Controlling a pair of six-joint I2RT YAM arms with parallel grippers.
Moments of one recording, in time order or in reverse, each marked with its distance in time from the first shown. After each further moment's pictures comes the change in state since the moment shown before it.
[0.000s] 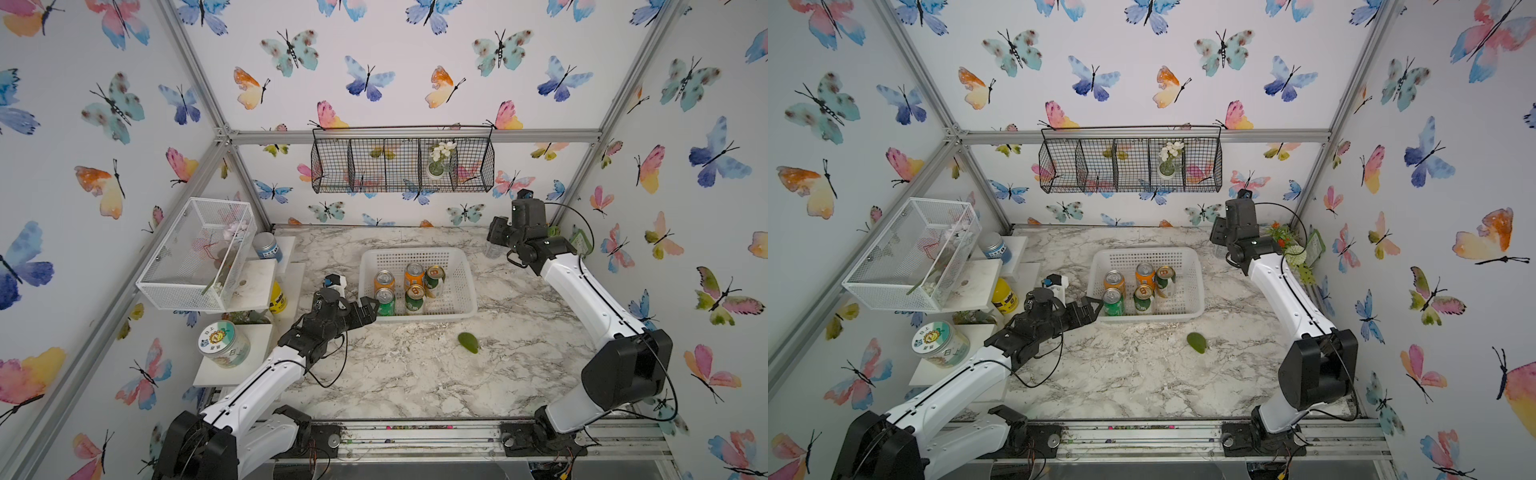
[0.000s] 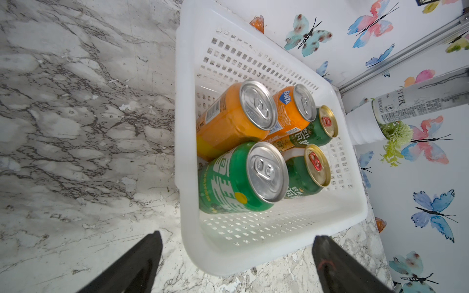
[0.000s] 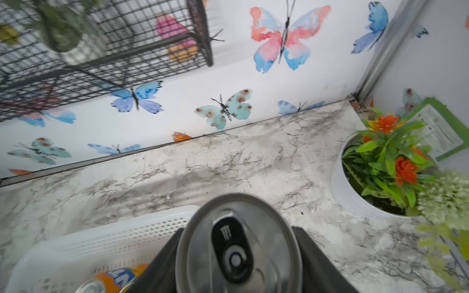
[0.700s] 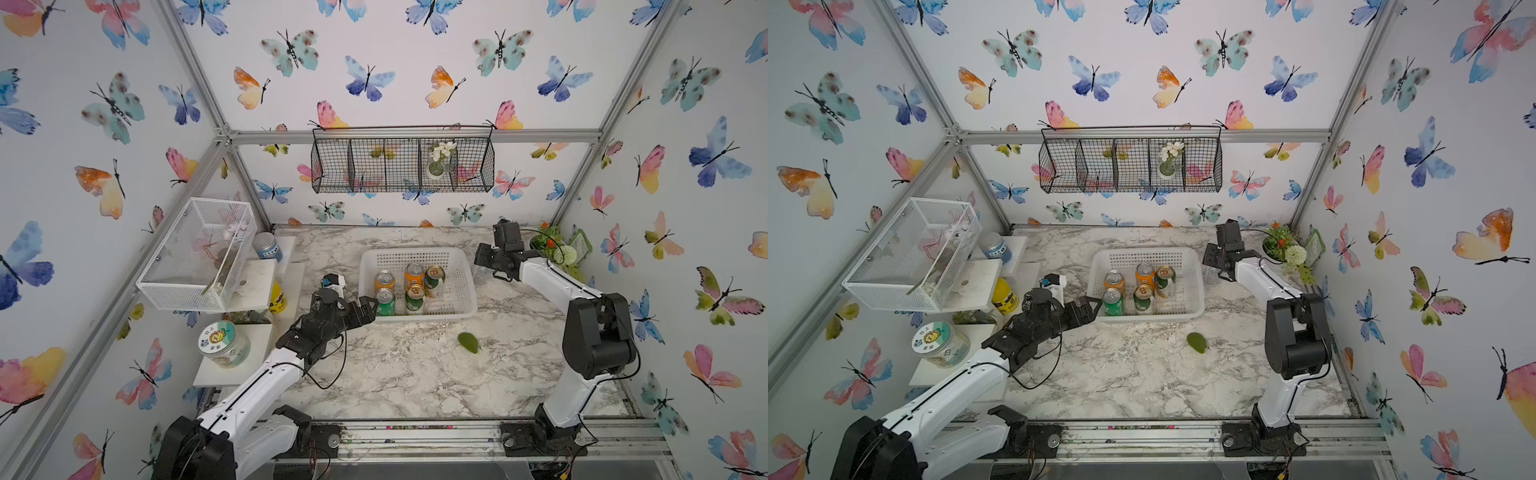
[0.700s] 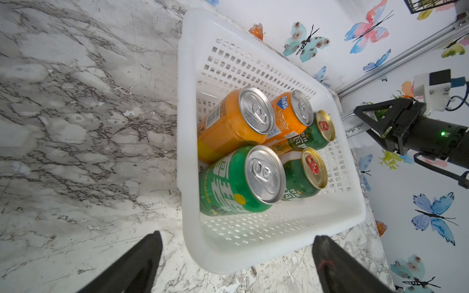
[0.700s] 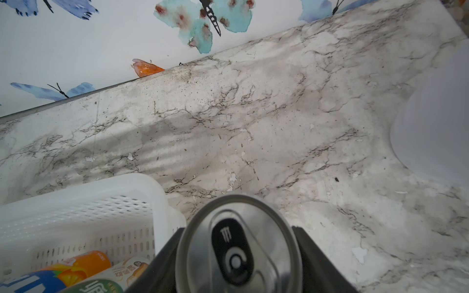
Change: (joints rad) left arm 0.000 -0.020 0.000 -0.006 -0.014 0.003; right arm -0.010 0.188 -0.146 0.138 -0.118 0.034
